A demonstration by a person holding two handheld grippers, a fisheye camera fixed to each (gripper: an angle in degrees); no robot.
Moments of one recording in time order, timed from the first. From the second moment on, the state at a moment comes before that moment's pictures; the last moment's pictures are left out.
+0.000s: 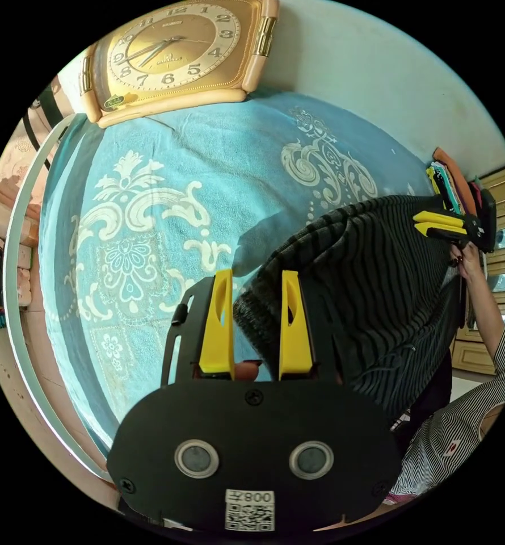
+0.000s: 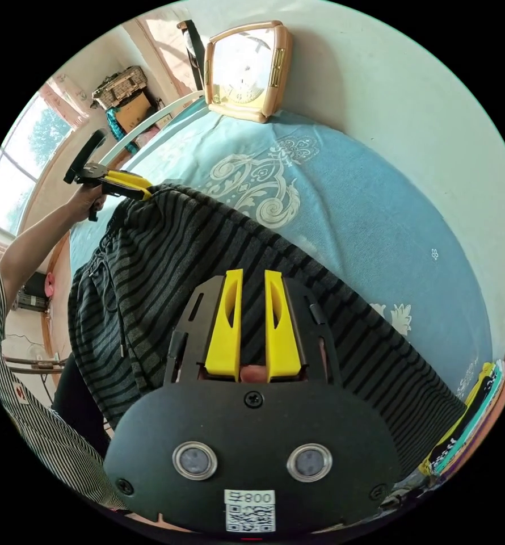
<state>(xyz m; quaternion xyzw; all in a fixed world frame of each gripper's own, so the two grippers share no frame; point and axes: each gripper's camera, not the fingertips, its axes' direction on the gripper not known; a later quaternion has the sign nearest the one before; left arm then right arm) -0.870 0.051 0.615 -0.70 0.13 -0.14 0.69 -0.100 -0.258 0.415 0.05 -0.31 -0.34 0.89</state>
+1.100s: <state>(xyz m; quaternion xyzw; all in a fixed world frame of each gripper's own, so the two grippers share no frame) -0.793 -0.039 0.763 -0.70 0.24 -0.04 0.67 -0.205 -0.309 0.363 0.03 -0.19 -0.49 0.85</state>
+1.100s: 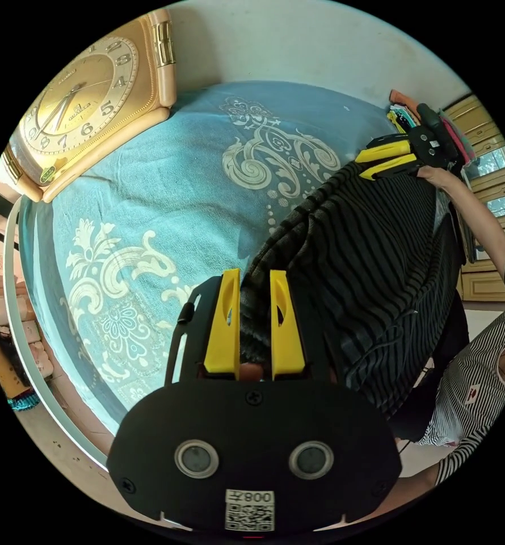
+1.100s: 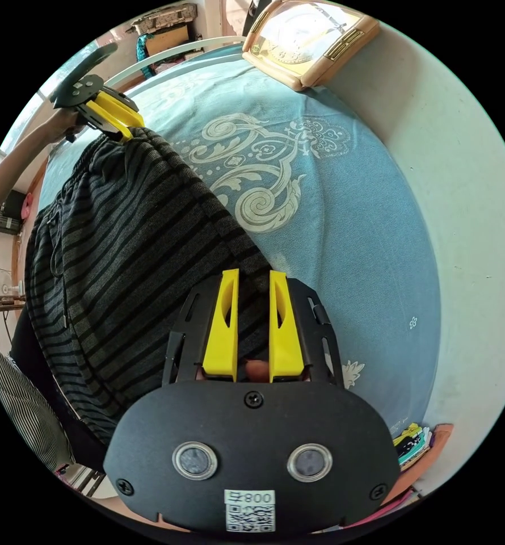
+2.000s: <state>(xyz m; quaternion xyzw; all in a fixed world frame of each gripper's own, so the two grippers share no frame) -0.671 -0.114 0.694 -0.71 0.15 0.03 0.69 -0.206 -0.246 0.308 0.01 -0.20 -0.42 0.88</state>
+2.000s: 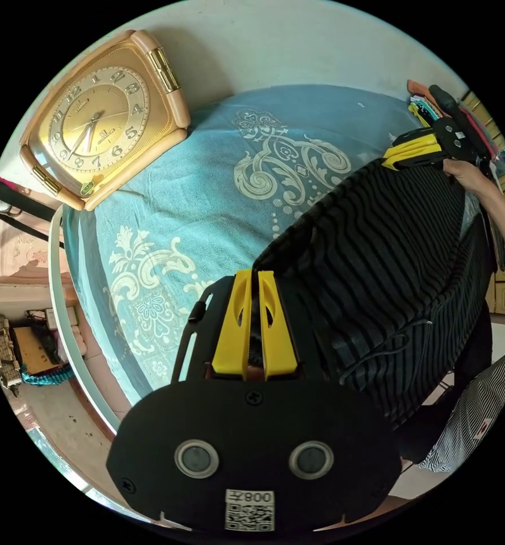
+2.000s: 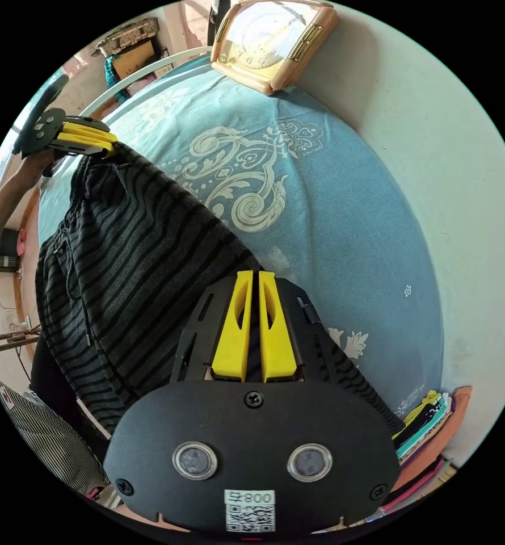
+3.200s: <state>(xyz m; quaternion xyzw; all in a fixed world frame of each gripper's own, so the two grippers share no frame) -0.490 -0.208 0.360 -0.66 0.14 0.05 0.74 -0.146 0.045 0.194 0.04 -0.20 -0.36 0.91</state>
